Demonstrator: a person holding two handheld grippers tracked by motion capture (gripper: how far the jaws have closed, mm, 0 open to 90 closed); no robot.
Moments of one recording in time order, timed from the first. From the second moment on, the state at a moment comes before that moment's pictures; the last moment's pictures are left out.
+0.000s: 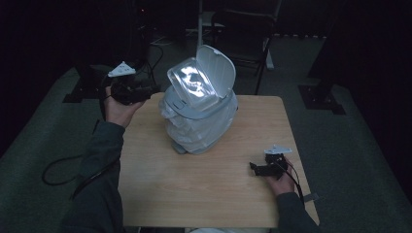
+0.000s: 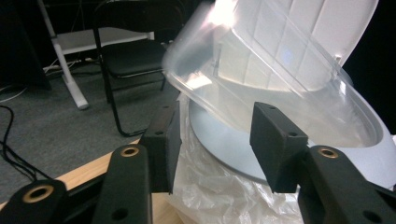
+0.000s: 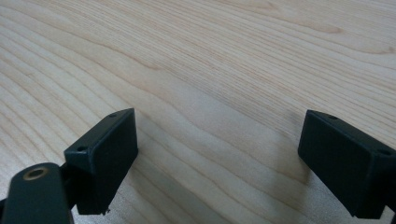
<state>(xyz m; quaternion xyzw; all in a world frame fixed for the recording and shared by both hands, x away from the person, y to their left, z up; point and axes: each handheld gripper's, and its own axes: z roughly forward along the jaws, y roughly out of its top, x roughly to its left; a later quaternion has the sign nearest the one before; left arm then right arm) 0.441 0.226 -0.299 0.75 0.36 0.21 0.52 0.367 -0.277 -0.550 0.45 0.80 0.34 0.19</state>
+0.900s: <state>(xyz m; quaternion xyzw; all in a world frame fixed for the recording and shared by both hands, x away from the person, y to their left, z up) 0.449 0.191 -0.277 0.76 0.31 0.18 0.55 0.367 -0.277 -0.550 0.45 0.80 0.35 0.19</state>
